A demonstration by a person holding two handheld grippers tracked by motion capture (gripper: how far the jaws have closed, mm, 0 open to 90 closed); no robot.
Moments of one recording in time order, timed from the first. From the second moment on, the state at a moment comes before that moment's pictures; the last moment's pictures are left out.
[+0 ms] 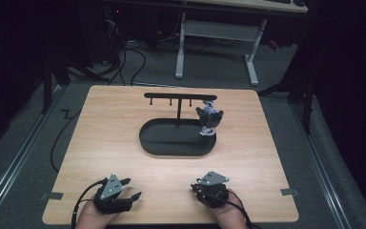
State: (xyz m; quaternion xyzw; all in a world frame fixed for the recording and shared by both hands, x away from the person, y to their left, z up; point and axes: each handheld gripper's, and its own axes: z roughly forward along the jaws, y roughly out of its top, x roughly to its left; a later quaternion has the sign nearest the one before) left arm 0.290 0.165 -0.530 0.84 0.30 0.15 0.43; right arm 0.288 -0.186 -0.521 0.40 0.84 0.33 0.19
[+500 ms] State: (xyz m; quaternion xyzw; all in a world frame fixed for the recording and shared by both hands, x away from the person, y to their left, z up) left arm 0.290 0.164 -0.530 0.84 0.30 0.15 0.42; right arm 0.298 -0.263 -0.510 0.50 0.77 0.35 0.19
